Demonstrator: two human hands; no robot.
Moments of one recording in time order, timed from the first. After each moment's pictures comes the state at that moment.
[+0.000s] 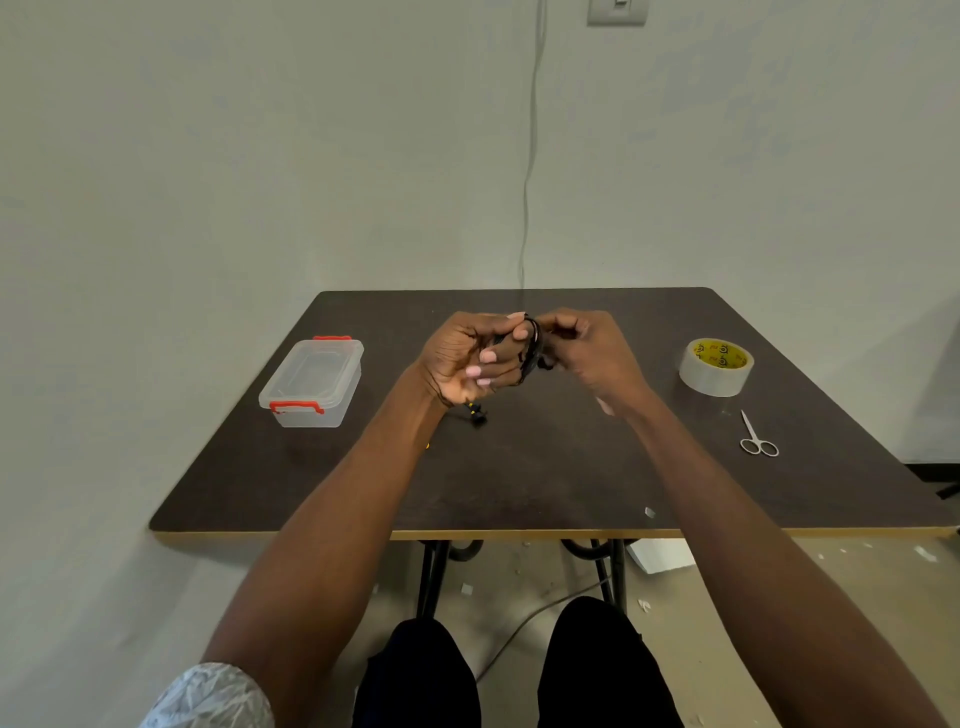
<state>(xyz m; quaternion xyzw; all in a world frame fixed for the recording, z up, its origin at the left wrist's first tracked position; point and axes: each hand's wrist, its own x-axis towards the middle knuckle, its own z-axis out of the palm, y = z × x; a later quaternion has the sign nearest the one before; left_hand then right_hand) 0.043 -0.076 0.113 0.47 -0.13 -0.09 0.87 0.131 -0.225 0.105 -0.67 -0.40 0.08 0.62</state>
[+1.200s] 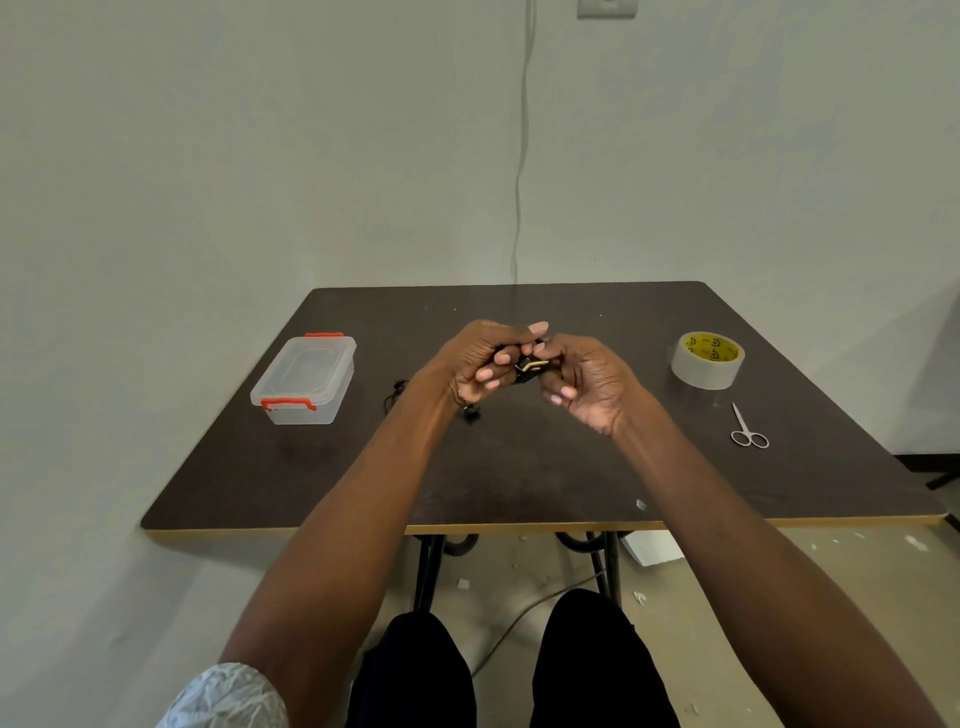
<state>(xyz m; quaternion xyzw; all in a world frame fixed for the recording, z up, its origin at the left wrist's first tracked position) 0.062 -0.090 0.099 0.57 0.03 0.01 0.82 0.135 -0.235 0.083 -0.49 -0.25 0.39 0.74</state>
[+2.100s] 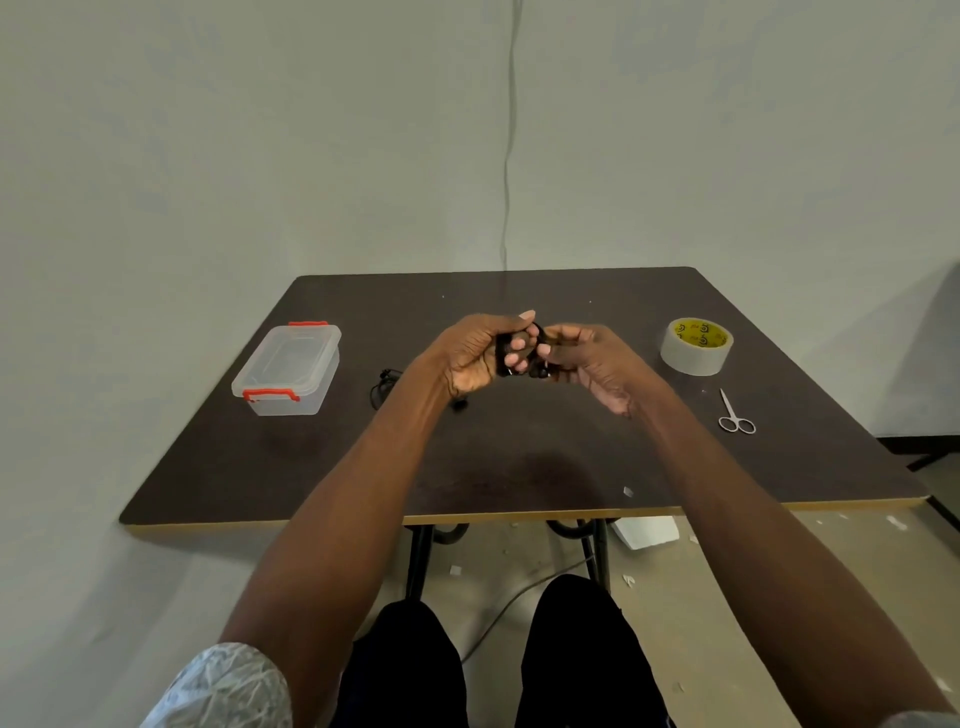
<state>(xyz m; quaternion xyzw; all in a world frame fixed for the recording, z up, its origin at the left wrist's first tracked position) 0.074 -0.096 0.094 0.55 0.08 0.00 0.83 0.172 -0.254 0.067 -0.63 -0.32 0.30 0.65</state>
